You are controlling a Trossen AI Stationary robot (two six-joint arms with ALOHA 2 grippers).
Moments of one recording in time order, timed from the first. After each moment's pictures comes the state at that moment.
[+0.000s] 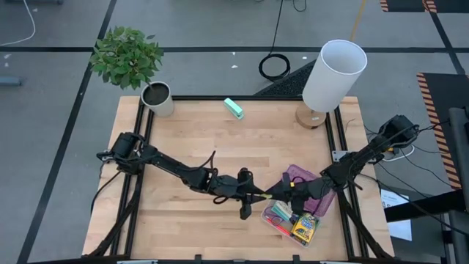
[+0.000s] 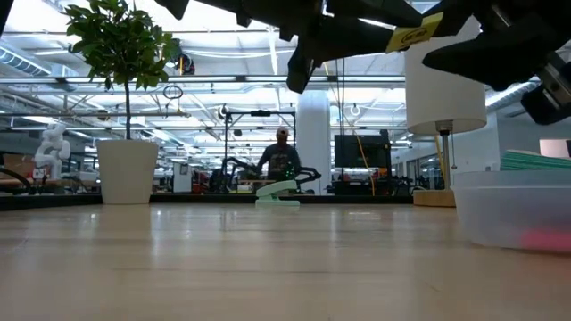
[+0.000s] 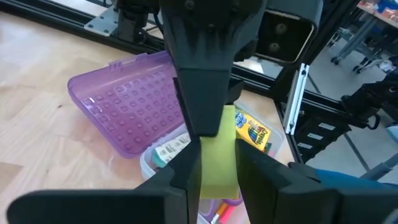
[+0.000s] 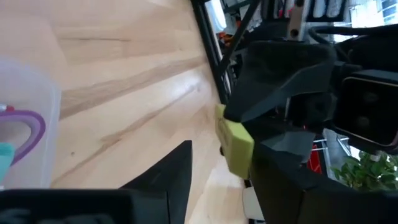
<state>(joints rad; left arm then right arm) -0.31 1.93 1.23 0.37 -0.17 -0.43 0.58 1.31 0.42 0.60 0.44 -1.07</state>
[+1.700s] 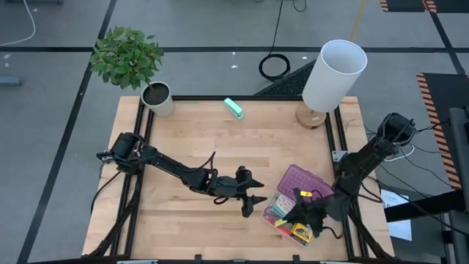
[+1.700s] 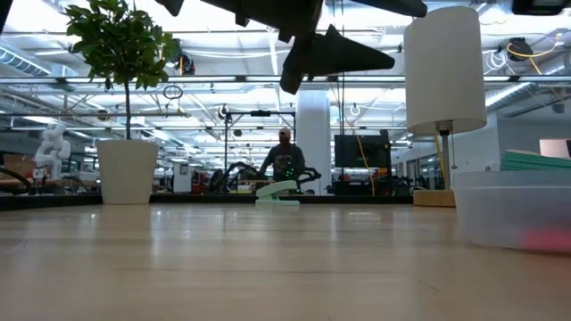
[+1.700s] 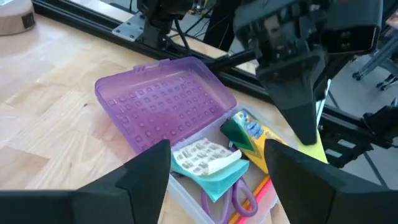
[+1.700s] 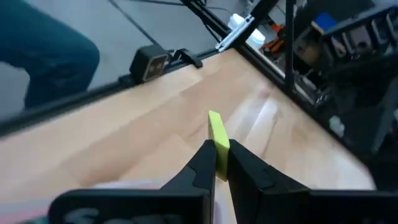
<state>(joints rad) -0.31 1.93 1.23 0.36 -0.27 -0.47 0.89 1.31 0.42 0.52 0.51 -0.38</state>
